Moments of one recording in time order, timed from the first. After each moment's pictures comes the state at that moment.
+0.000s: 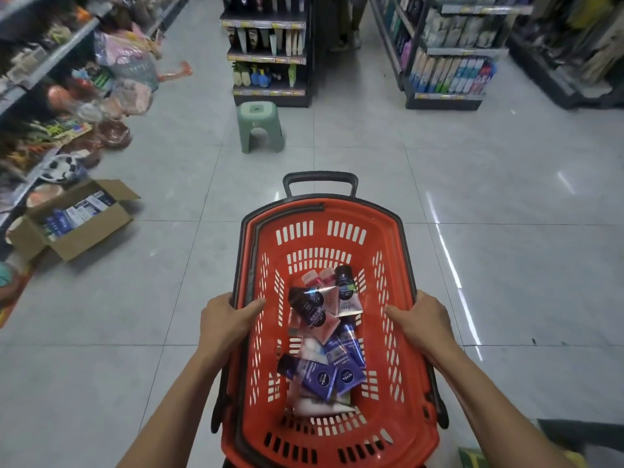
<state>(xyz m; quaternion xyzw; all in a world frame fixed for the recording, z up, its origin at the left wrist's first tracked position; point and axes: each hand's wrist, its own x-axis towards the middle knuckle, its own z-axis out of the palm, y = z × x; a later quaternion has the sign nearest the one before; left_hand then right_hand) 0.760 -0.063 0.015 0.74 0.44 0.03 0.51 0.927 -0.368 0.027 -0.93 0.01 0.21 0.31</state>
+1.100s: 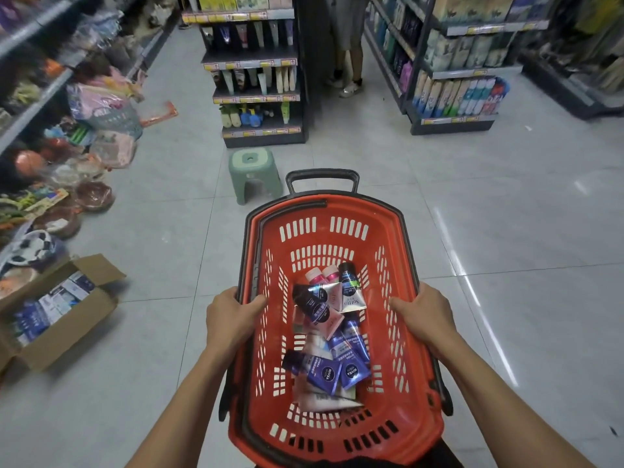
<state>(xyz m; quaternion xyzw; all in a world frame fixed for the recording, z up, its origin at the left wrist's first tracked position) 1.146 0.184 0.029 0.77 0.43 0.04 0.47 1.297 -0.119 0.025 -0.92 0.04 0.19 0.34</state>
